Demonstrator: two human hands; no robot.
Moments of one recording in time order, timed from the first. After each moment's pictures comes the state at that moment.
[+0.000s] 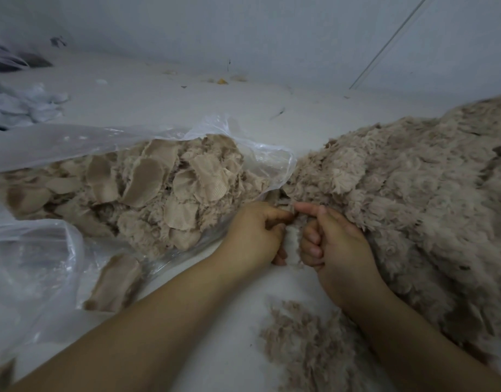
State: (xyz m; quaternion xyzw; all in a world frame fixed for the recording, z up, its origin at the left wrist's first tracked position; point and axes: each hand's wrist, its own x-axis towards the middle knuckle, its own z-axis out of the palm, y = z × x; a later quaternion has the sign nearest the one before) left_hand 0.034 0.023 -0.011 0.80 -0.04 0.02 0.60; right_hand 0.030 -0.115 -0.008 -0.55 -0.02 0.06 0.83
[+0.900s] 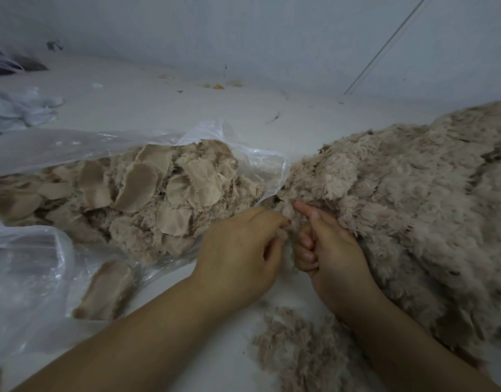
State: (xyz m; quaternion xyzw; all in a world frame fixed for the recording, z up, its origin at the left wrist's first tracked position) left_hand -0.007 0.033 0.017 0.88 -0.21 0.32 0.26; right_hand 0.031 -0.120 -0.009 -0.55 -0.04 0.08 0.83
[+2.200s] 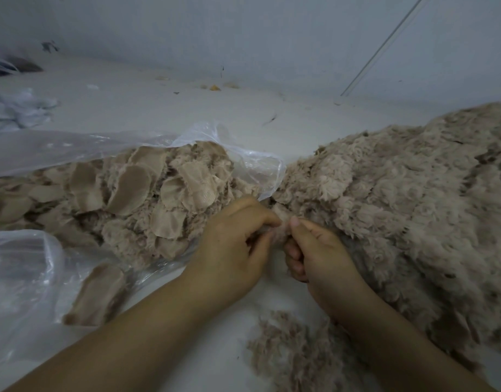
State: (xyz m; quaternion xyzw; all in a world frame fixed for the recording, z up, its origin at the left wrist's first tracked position) left_hand 0.002 0.038 0.016 0.84 -0.23 0.34 0.36; right_hand 0.027 -0.115 -0.006 -0.64 -0.09 0.11 0.76
